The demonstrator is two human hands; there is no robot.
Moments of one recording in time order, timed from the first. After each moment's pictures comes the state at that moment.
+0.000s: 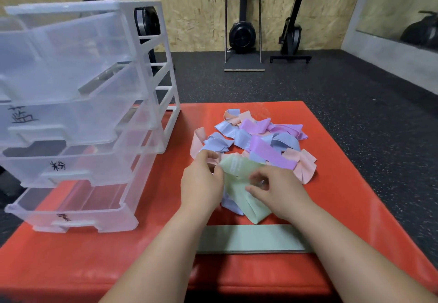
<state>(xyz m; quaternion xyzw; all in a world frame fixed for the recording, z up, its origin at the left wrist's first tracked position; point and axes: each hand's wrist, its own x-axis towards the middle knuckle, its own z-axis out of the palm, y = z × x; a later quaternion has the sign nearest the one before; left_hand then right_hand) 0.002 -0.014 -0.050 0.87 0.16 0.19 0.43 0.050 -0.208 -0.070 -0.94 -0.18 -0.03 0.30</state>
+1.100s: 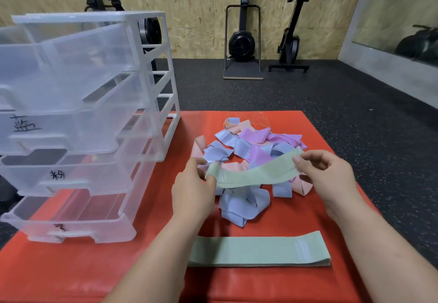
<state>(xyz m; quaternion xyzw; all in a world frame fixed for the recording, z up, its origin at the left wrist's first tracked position) 0.005 0.004 -0.055 0.87 0.17 0.22 0.41 0.068 -0.265 -0.025 -0.72 0.02 -0.10 0.69</state>
